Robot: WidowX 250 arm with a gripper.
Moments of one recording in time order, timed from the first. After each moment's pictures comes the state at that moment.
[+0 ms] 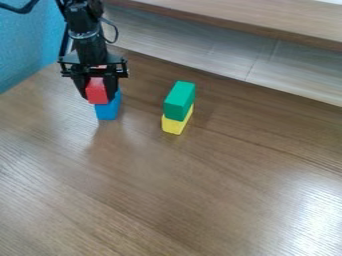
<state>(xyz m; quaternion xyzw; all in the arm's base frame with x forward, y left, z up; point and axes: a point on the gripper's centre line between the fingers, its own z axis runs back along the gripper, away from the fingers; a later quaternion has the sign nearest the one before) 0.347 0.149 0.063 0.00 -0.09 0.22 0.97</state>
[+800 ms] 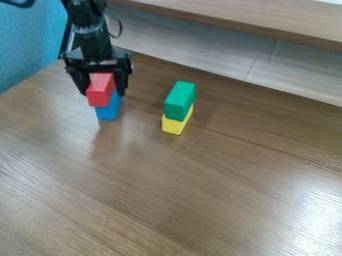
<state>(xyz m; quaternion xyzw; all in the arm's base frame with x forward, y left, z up) 0.351 0.140 0.077 0.00 -0.10 0.22 0.97</state>
